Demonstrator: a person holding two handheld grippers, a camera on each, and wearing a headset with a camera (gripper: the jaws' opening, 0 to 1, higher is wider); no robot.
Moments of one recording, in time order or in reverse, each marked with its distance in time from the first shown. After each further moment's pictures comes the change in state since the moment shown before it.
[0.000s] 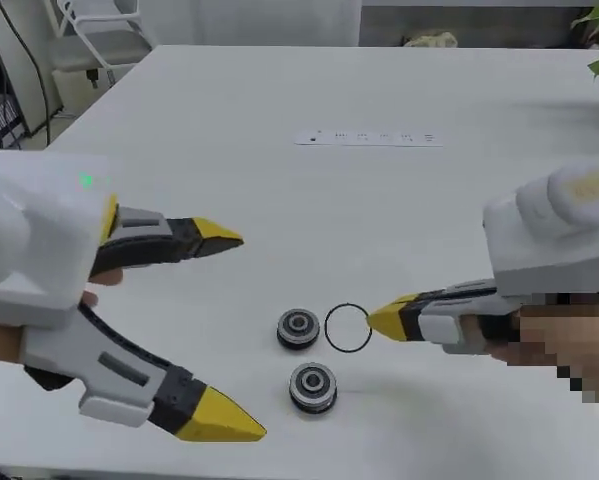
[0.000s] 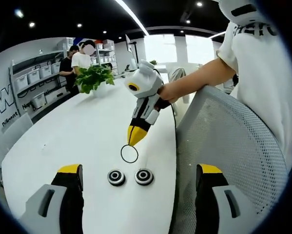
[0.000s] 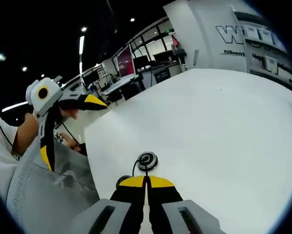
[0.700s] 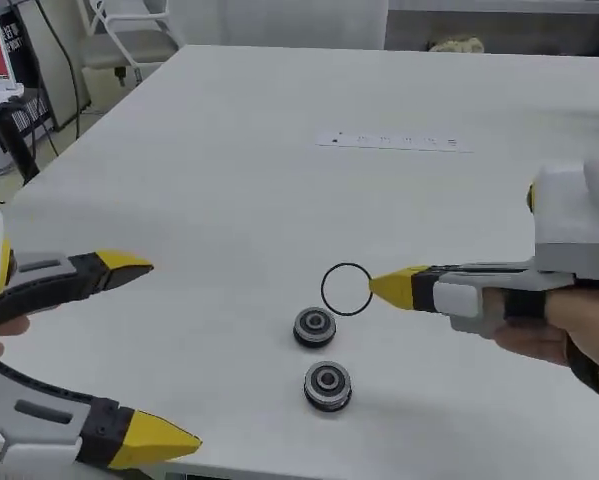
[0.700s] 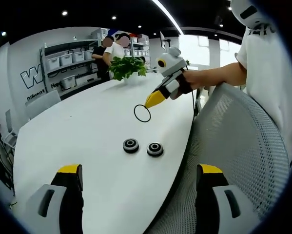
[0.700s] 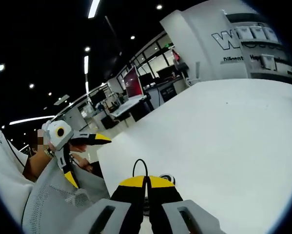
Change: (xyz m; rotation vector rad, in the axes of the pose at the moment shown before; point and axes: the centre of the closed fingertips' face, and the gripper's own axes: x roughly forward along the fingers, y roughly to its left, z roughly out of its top) left arm -0.040 -0.002 -0.056 -0.175 0.046 0.194; right arm -0.001 0.040 0.038 0.039 -0.133 0.091
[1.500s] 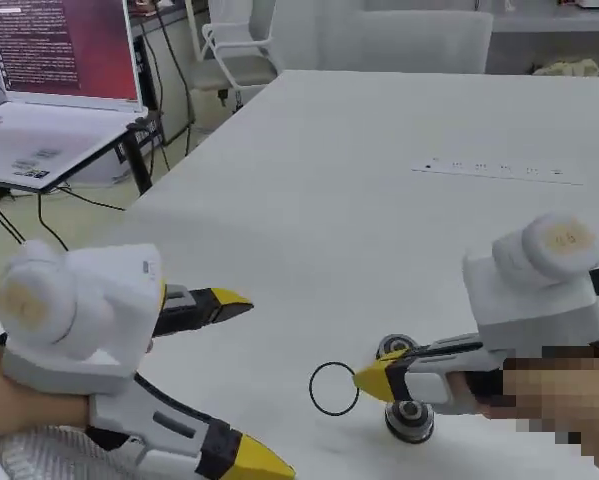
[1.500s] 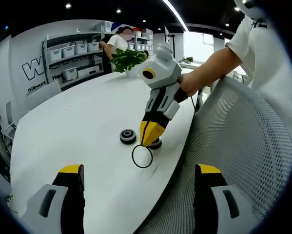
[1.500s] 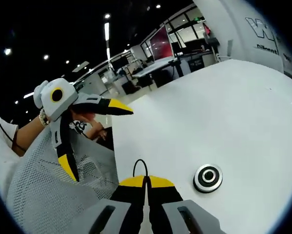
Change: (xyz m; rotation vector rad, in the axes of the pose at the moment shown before) left arm 0.009 -0.006 -0.016 -0.035 0.059 0.008; right arm 0.083 0.036 -0.069 -0.125 0.315 0.175
